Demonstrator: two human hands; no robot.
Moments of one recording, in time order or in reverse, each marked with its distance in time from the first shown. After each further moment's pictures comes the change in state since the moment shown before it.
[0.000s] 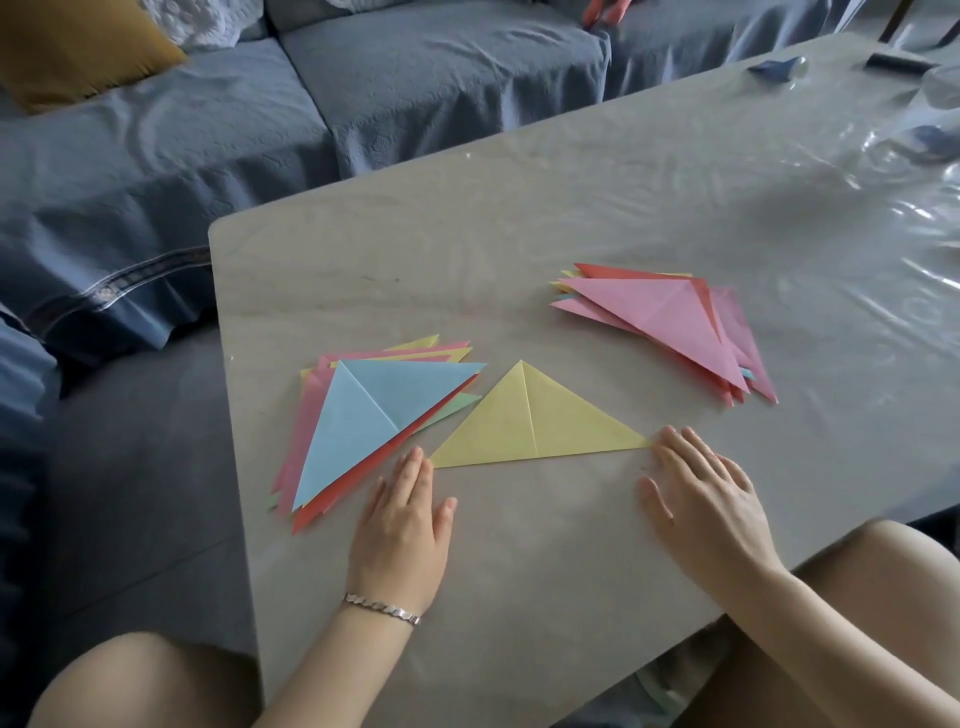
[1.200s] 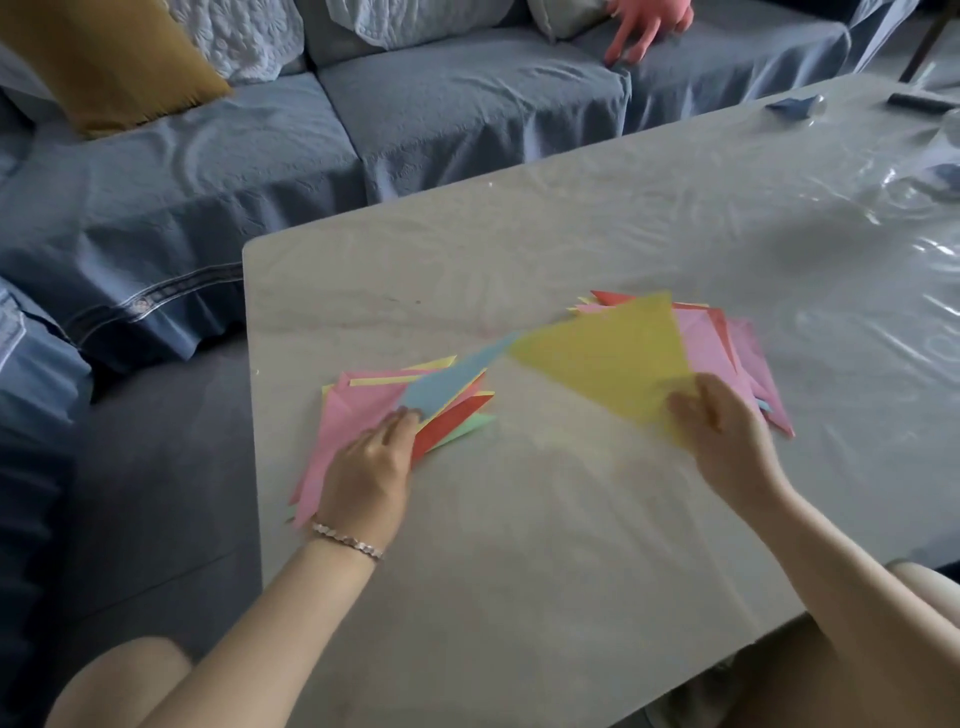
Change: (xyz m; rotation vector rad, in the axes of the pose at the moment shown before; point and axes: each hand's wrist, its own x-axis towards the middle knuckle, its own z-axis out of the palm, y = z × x) left_hand 0.050 -0.024 -0.051 0.162 0.384 0.209; right_hand 0.078 -0.005 -0.031 0.760 0.136 0.136
